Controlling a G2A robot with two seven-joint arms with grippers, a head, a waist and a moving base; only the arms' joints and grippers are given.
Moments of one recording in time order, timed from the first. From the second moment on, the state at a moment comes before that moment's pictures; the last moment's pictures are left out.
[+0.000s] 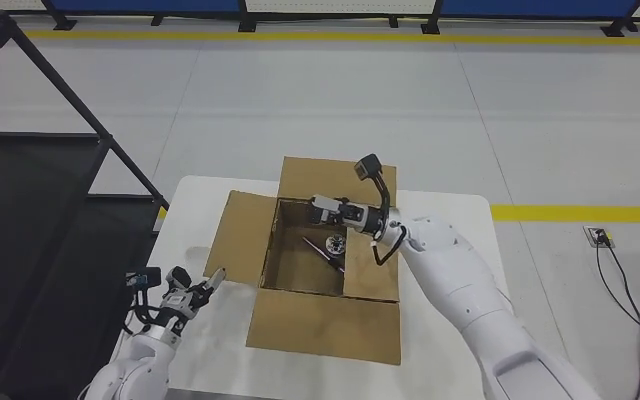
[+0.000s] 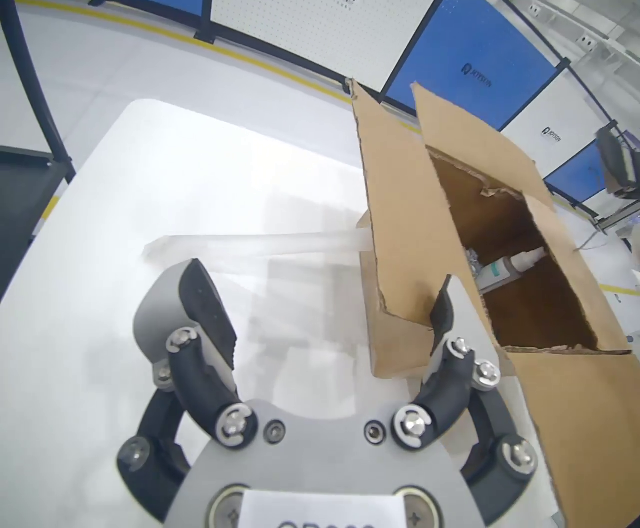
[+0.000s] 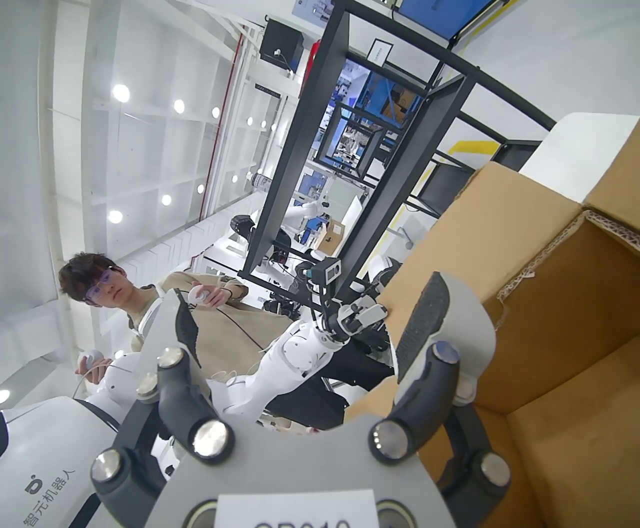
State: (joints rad) left arm 1.43 -1.17 -1.60 -1.65 0.80 -0.20 -0.14; right arm -0.34 -1.51 0.98 -0.59 0.49 -0.74 1.08
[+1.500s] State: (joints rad) left arm 1.46 -1.16 -1.65 -2.02 0.72 -0.31 -0.23; right arm -0.62 -1.35 1.24 -1.07 0.25 -0.64 1.01
